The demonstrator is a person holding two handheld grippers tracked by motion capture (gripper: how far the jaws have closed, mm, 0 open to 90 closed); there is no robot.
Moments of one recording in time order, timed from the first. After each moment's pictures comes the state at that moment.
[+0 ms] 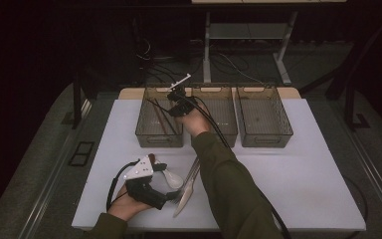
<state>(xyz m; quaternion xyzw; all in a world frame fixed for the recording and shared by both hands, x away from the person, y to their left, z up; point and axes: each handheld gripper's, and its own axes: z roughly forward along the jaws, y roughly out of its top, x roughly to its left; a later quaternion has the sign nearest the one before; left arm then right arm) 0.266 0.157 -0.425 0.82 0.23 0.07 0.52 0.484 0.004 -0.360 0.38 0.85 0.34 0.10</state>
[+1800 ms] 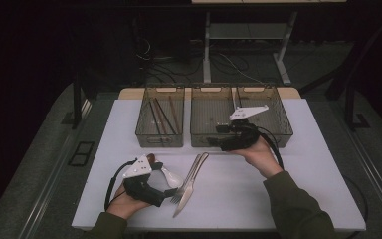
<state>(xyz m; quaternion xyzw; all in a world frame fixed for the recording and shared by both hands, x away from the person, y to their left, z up) 0.270 0.164 -0.428 0.82 0.26 0.08 0.51 0.366 -0.167 -0.364 0.30 0.82 0.49 0.06</state>
